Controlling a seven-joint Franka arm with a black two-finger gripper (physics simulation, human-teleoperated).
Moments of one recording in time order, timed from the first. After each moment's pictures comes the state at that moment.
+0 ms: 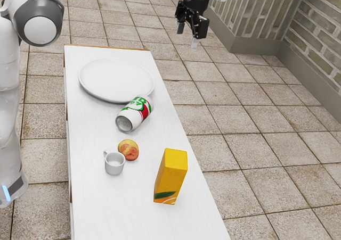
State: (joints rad) arm -0.05 0.09 0.21 -1.24 -0.02 1.35 -0.06
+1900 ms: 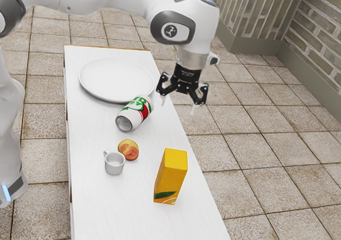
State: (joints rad) arm -0.25 -0.14 0.12 -1.89 -0.08 1.74 -1.25
